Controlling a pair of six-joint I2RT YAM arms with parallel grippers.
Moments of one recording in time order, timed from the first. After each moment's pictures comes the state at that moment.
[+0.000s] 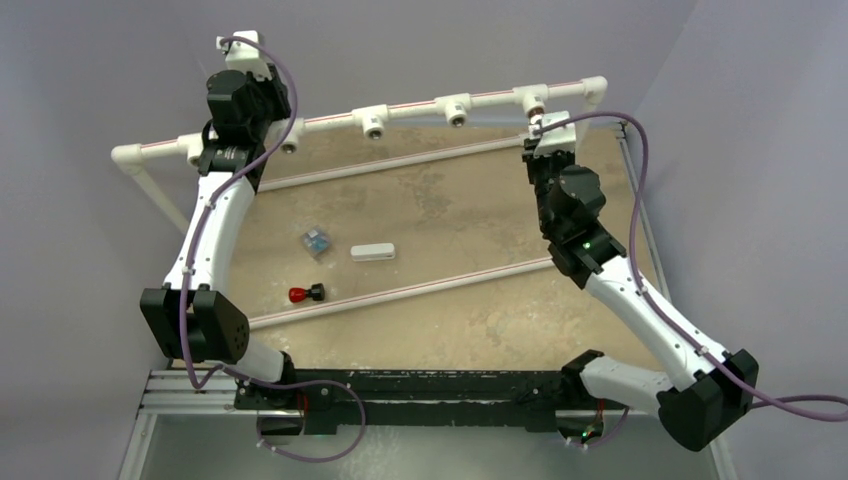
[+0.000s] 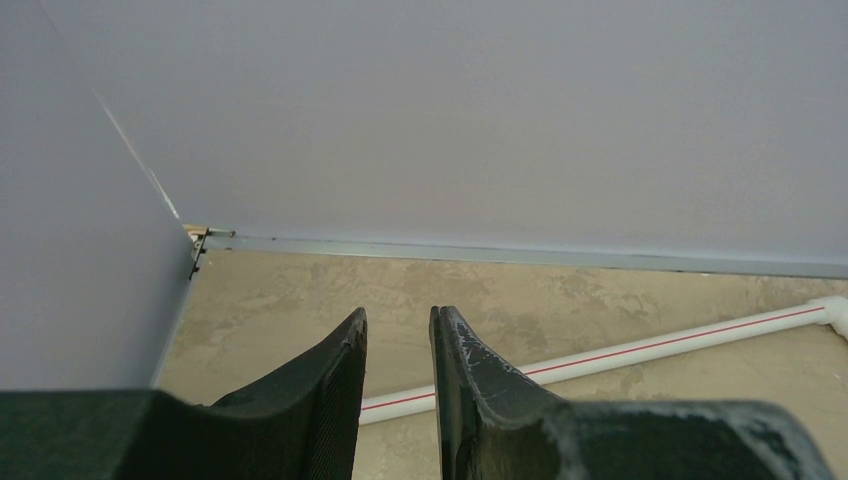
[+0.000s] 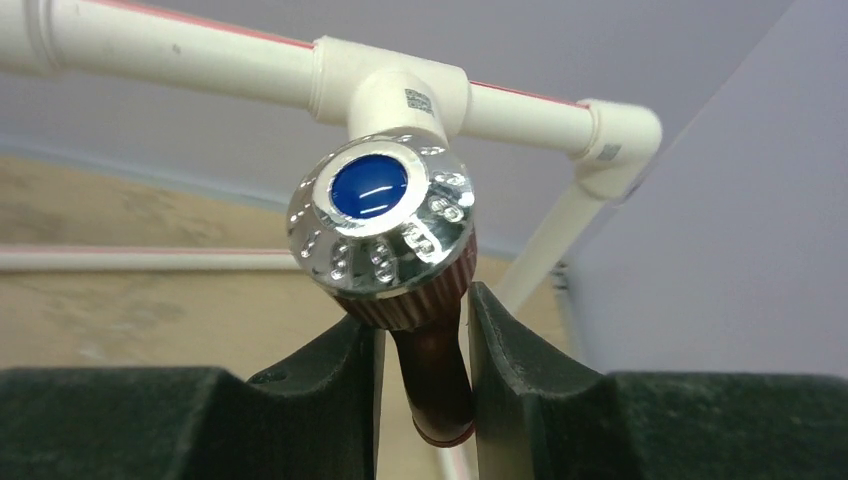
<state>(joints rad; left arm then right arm) -0.03 1.51 1.54 -0.13 -0.03 -0.09 0.53 1.11 1.01 0.19 0.51 -0.39</state>
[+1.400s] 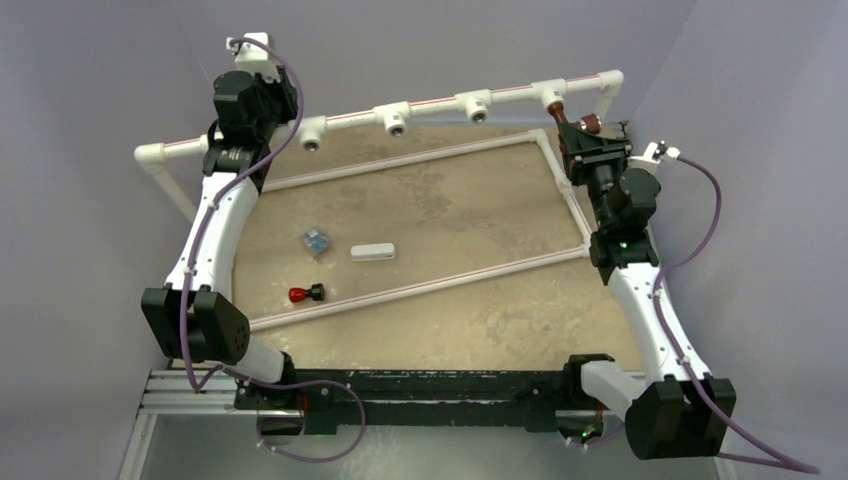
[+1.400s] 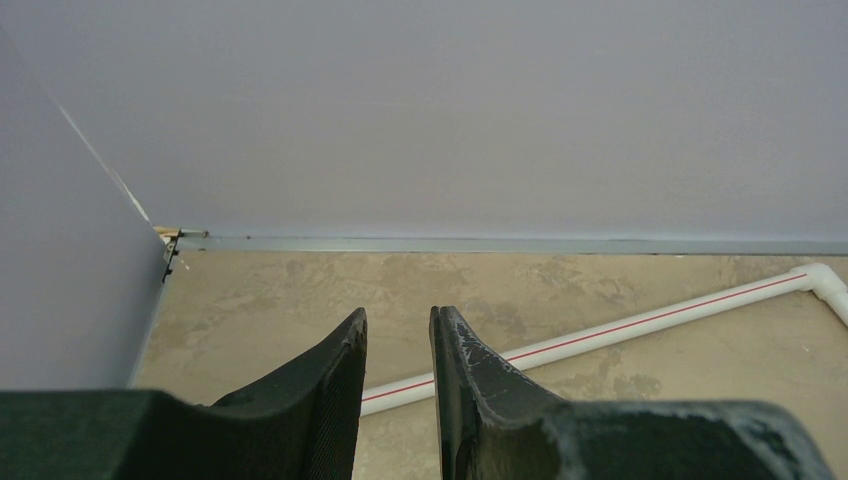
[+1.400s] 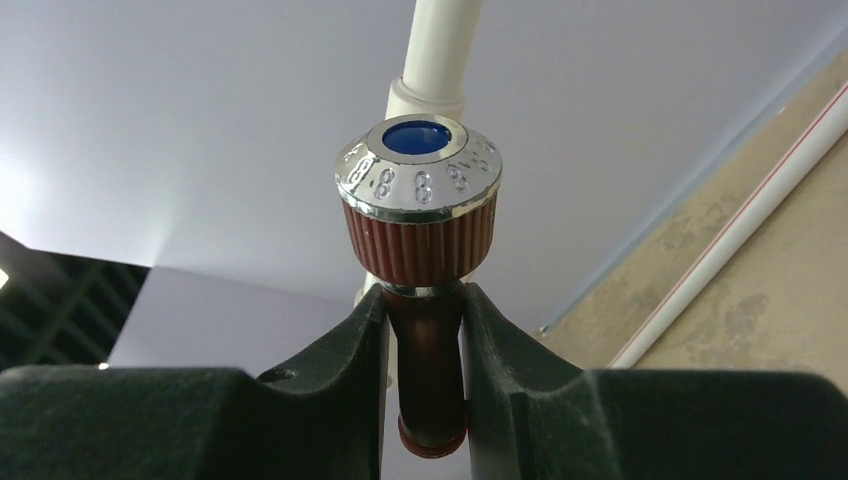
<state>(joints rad) -0.05 1.51 1.54 -0.14 -0.01 -0.09 0.03 1.05 0.88 0.27 -0.04 1.38</state>
